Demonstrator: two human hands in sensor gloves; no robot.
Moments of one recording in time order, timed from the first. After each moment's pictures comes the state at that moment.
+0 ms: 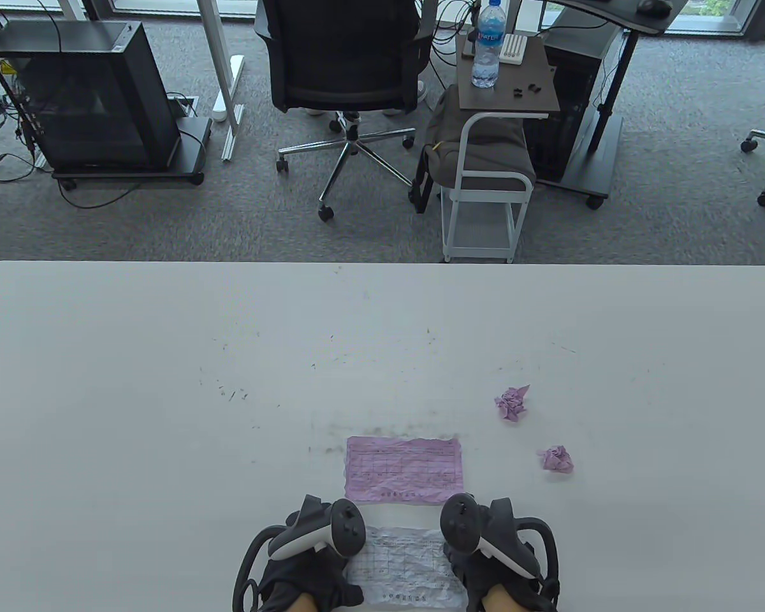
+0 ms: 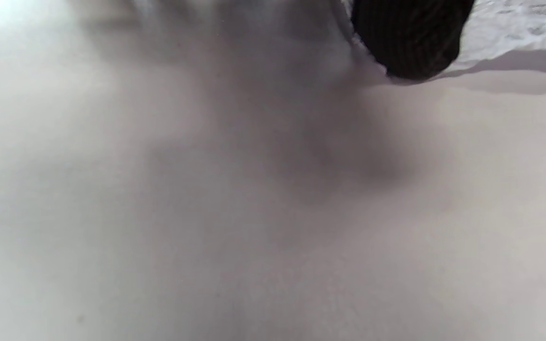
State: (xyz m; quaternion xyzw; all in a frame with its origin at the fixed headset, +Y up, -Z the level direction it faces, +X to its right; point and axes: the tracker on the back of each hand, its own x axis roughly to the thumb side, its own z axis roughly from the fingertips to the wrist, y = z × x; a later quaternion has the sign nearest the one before) left_hand -0.123 -0.786 -0.221 -0.44 -0.13 0.03 0.89; right_hand 0.109 -0.773 -0.230 0.05 0.17 0.98 0.10
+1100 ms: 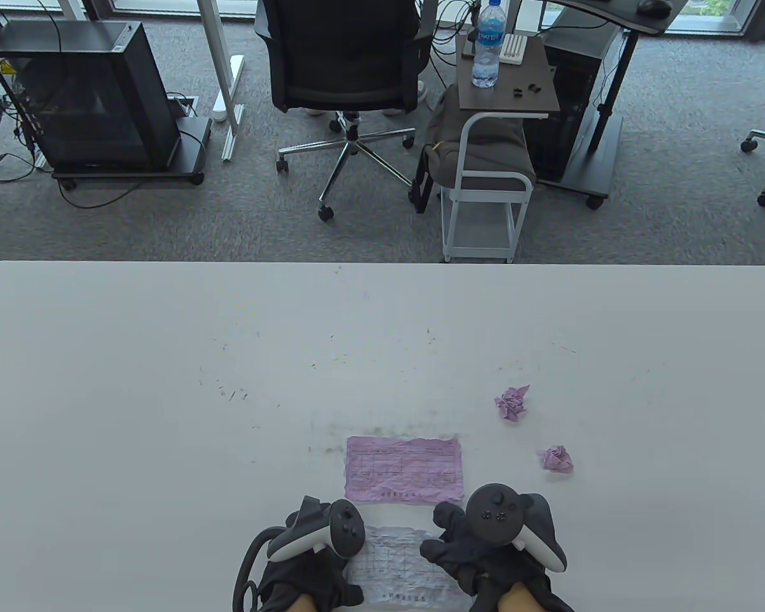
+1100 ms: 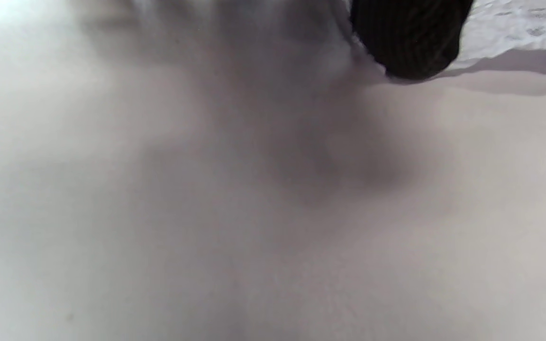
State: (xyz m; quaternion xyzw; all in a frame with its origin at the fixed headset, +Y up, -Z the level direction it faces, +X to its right) left_hand -0.124 -0.787 -0.221 -0.44 -0.13 0.03 0.89; right_hand 0.118 -0.766 -0.228 0.12 0.23 0.92 0.29
